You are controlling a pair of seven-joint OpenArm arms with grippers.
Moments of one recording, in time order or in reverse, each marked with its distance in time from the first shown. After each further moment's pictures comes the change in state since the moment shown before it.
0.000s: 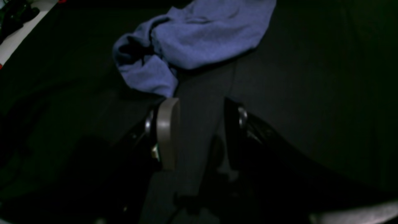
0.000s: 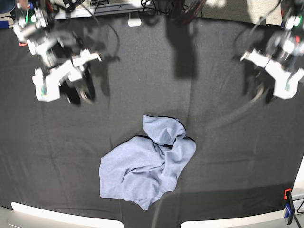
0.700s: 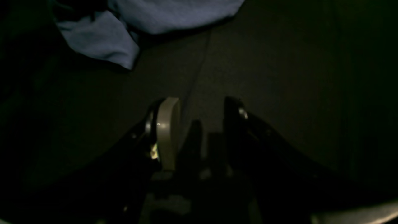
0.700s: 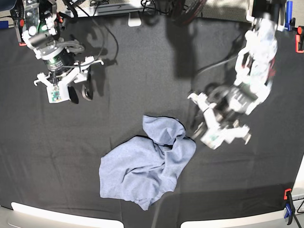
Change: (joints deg) left arm -28.8 0.4 30.3 -17.2 17.4 5.3 3.0; right arm 2.8 -1.5 -1.7 -7.0 -10.9 0.2 -2.5
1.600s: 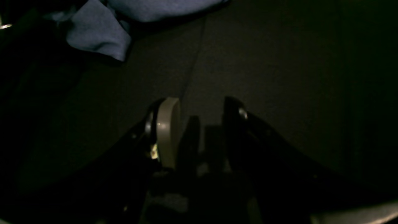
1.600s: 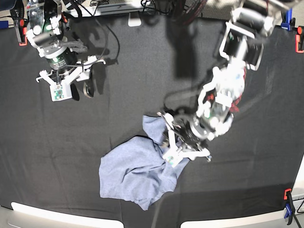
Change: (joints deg) left arm -16.3 9.4 8.5 -26.1 5.5 0.8 0.0; right arm 0.3 -2.9 0.2 -0.6 -2.8 0.0 -1.1
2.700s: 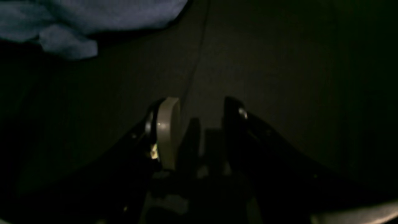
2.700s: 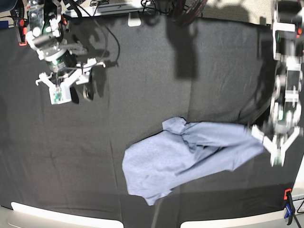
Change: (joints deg) left arm 9.1 -18.8 -21.1 -0.4 -11.1 21.9 -2.3; right arm 2.1 0.0 0.0 0.0 0.2 0.0 0.1
